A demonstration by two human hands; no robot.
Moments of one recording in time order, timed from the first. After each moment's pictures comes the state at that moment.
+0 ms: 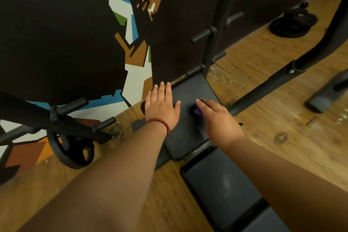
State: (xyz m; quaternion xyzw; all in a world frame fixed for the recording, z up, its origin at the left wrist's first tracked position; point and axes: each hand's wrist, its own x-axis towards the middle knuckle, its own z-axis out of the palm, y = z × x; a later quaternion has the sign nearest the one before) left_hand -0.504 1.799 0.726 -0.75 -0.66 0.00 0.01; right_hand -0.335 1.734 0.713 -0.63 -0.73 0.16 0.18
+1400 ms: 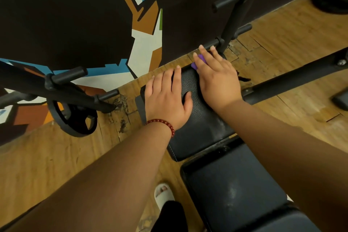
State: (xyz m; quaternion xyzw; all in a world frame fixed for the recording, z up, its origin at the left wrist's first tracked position) left_hand -0.508 1.811 0.687 -0.74 -0.65 -0.10 0.12; right_hand -0.360 1.856 0.686 -0.57 -0.78 0.01 0.25
